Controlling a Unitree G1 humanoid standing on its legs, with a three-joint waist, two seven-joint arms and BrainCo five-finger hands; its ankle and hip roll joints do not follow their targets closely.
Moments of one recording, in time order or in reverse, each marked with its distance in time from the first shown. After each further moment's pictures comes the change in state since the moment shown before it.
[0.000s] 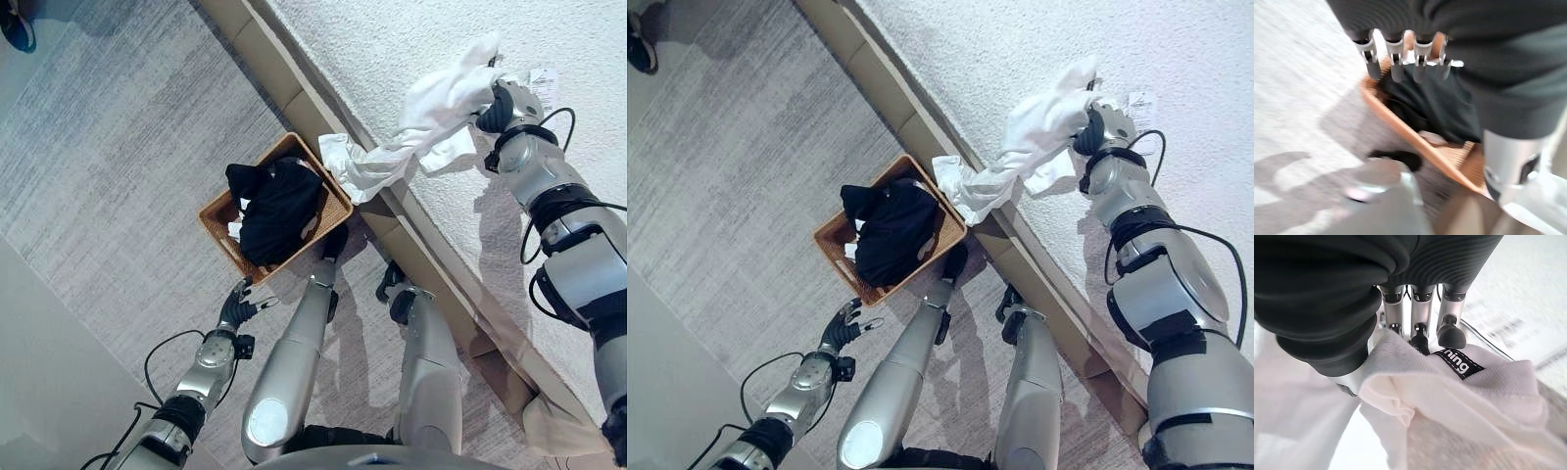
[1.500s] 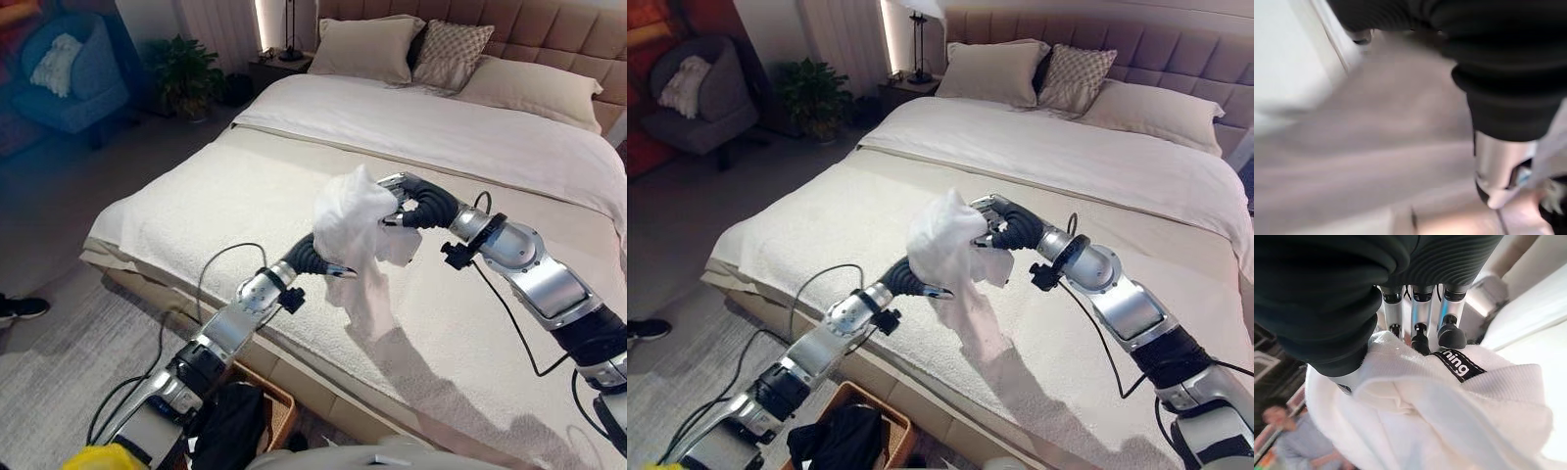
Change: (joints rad) left arm -0.252 0.018 -0.268 -0.426 0.047 0.119 -0.315; right arm 0.719 -0.151 -0.231 -1.199 0.517 -0.055 0.535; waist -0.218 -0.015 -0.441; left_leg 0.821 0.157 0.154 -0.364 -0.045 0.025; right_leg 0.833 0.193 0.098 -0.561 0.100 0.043
